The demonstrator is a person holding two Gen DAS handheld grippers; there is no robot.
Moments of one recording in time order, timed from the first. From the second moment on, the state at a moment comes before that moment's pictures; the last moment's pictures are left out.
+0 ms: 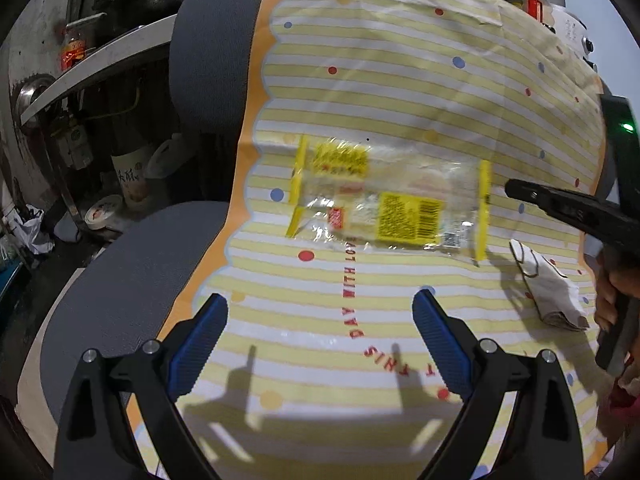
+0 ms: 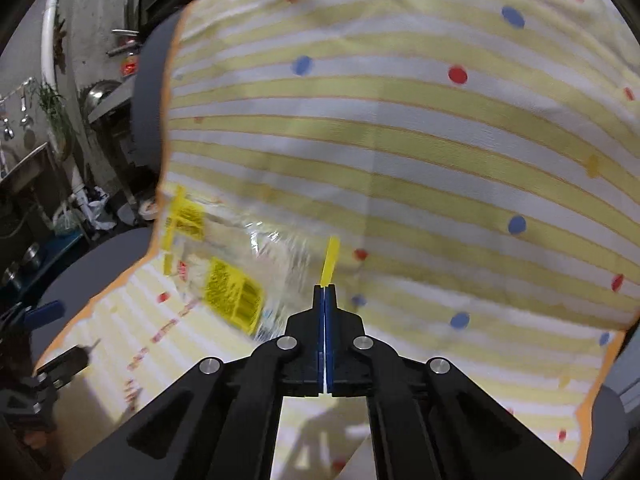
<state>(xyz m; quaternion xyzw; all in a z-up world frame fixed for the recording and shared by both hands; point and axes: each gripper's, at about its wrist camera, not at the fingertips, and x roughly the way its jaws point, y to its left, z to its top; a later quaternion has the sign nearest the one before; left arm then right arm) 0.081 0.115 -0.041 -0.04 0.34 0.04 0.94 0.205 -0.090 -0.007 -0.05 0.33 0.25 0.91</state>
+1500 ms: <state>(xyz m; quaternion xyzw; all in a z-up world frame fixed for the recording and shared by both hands) 0.008 0.063 -0.064 0.01 0.36 0.01 0.93 0.042 -0.170 -0.045 0.08 0.45 0.16 0.87</state>
